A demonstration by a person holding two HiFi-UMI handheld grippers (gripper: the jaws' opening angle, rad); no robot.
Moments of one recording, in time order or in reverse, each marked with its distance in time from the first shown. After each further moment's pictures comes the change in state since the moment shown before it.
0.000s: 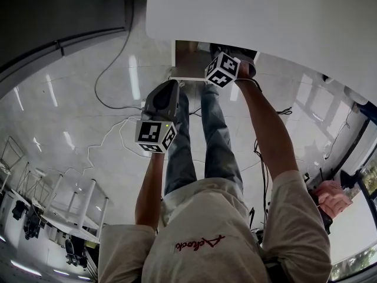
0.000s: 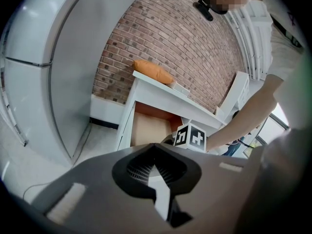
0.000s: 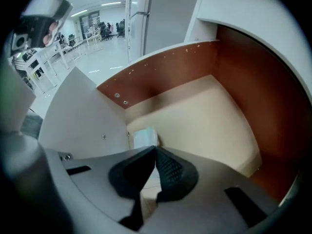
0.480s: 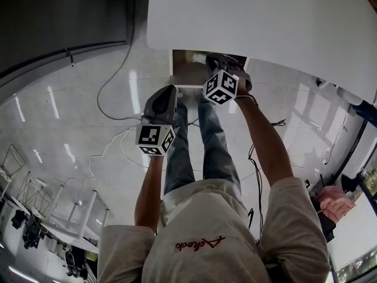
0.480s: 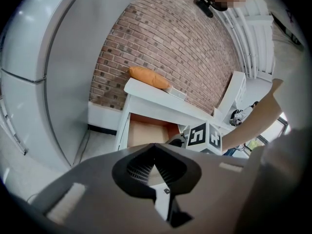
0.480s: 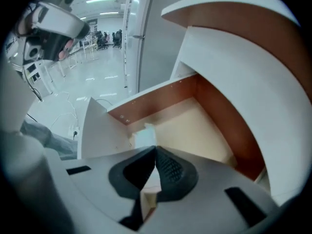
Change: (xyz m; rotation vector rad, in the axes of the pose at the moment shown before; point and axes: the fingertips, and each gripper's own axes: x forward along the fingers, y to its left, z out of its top) left arm -0.010 -0.013 0.029 0.042 -0.028 -0.008; right arm -0.065 -0.005 0.022 0.042 -0.111 -0.077
